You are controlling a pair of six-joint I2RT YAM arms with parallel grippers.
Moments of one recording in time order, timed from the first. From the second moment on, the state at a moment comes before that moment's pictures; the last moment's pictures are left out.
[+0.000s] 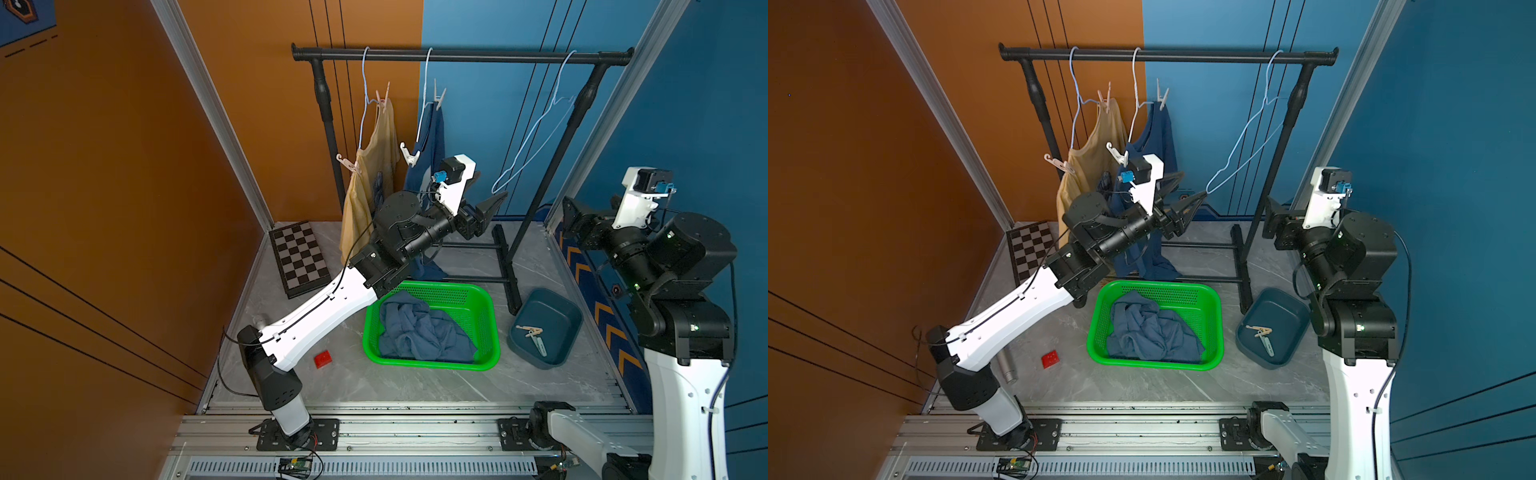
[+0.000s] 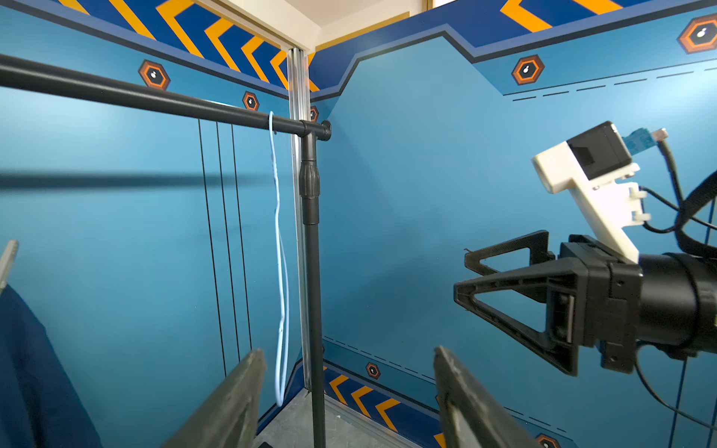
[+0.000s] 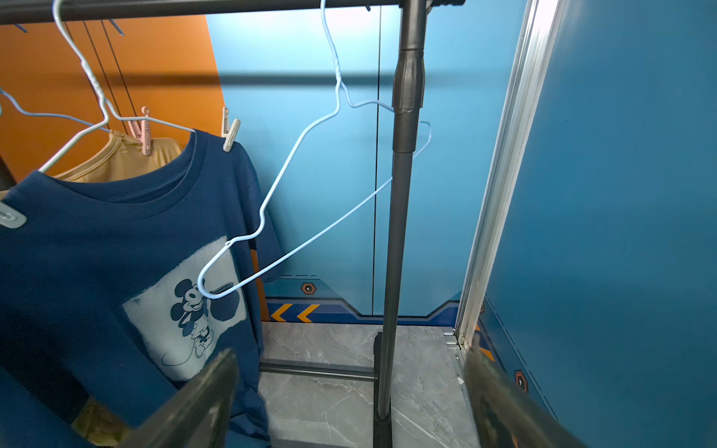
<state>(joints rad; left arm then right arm) -0.89 1.66 1.87 0.14 0.10 -0.02 0.00 1.01 1.68 -0.67 -0.06 0.00</state>
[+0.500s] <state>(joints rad) -0.88 1.39 1.63 0.15 0.02 0.04 0.52 0.96 1.67 -0.76 0.18 -0.07</state>
